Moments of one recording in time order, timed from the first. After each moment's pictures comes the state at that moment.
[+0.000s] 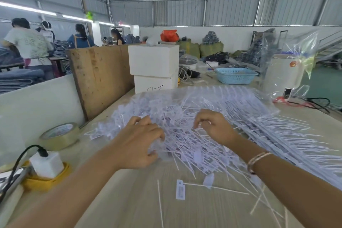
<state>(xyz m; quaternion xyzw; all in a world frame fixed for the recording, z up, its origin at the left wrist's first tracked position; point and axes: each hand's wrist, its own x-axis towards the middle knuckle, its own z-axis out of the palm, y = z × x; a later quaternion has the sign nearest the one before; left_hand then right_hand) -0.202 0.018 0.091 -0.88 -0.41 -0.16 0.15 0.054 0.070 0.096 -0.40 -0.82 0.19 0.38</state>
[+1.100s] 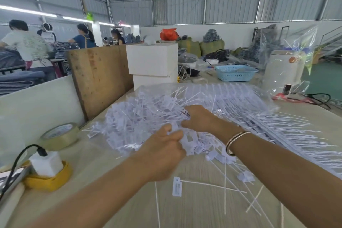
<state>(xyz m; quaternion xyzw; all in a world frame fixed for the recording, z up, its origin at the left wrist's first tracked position) -0.131 -0.011 0.094 -0.88 -0.37 0.04 0.27 0.024 0.101 0.110 -0.53 -0.82 0.11 0.17</state>
